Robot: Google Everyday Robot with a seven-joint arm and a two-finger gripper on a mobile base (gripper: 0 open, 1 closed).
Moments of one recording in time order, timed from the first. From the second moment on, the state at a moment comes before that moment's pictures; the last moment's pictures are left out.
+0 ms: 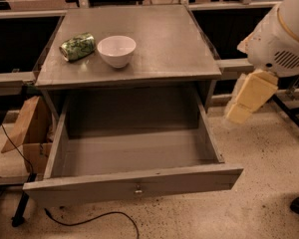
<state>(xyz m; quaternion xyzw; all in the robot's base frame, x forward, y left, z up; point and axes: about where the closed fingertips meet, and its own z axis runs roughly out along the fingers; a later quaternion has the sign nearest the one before) 0.456 -0.170 0.971 -0.57 0.79 -0.01 0.21</state>
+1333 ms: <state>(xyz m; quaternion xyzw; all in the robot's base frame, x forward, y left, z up) 0.417 -0.117 0.852 -0.61 0.75 0.11 0.23</state>
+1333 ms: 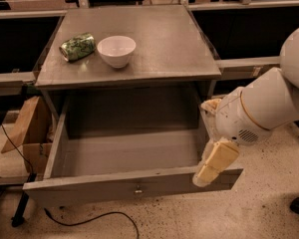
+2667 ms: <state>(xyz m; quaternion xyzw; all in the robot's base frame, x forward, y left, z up) 0.441 -0.040 0.746 -0.61 0.73 0.17 0.25</state>
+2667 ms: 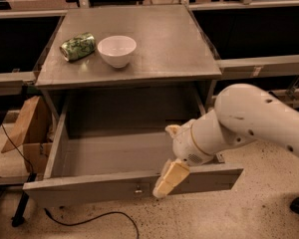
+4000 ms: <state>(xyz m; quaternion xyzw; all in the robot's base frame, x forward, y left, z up) 0.468 -0.013 0.667 -0.57 0.73 0.24 0.31</state>
